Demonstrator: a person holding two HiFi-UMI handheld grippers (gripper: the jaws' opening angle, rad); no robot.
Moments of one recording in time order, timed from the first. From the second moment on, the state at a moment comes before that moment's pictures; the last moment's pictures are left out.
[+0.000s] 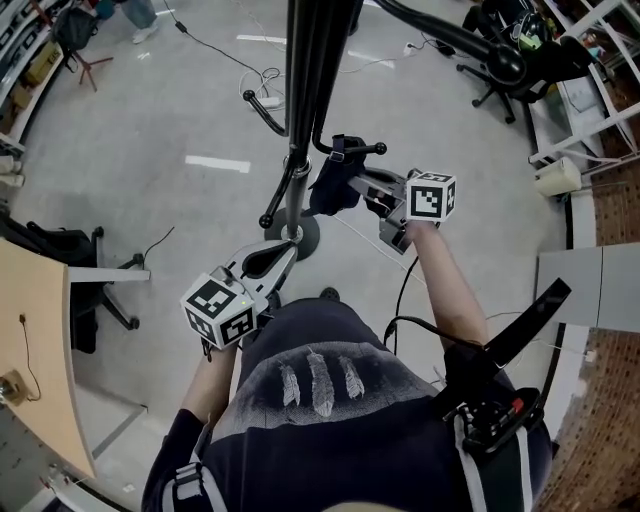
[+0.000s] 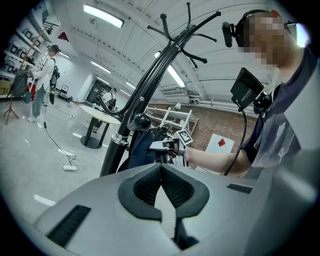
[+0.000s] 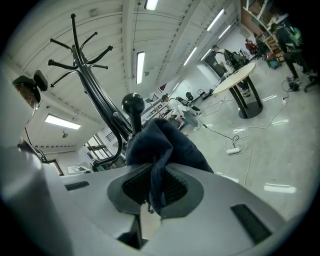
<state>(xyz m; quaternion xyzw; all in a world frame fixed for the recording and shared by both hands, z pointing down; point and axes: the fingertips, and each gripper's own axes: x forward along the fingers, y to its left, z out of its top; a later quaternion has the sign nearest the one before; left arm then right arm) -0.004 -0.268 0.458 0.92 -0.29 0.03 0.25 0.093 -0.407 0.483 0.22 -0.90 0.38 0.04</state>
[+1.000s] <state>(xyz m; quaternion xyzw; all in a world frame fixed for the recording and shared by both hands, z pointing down) -0.005 -0.275 0.458 0.92 -0.29 0.04 0.25 0.088 -0.407 0.480 0.22 -0.91 0.36 0.03</state>
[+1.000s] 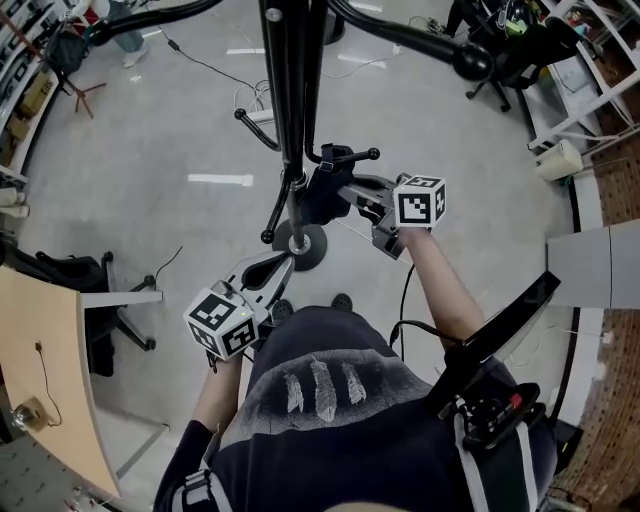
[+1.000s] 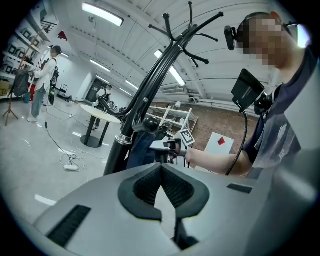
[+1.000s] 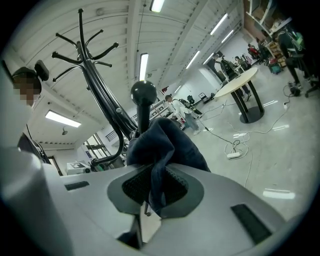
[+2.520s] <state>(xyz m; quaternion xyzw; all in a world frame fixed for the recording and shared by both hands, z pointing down) -0.013 -0.291 0.458 0.93 -0.27 0.04 0.25 0.106 -0.405 0.468 0.28 -0.93 0.24 0.04</state>
